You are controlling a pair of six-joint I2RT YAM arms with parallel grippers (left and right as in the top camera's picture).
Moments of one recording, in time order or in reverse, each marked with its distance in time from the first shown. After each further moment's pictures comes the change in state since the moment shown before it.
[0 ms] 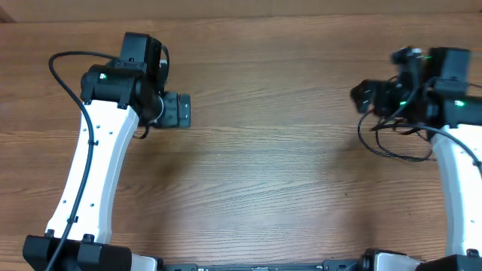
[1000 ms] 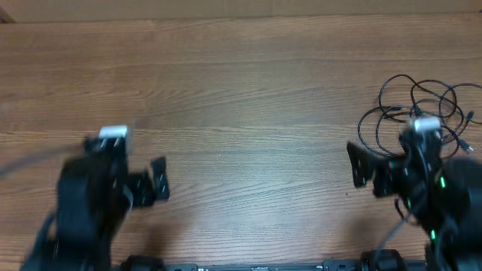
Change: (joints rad) left arm 0.000 -0.889 -0.467 0.214 -0.023 -0.023; right arm 0.169 -0.816 -0.295 0.003 0.089 0.078
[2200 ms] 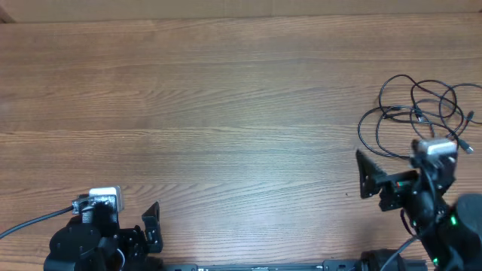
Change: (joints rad) left arm 0.000 -0.250 -0.055 -0.201 0.000 0.000; right arm 0.000 -0.162 -0.084 0.157 0.037 -0.049
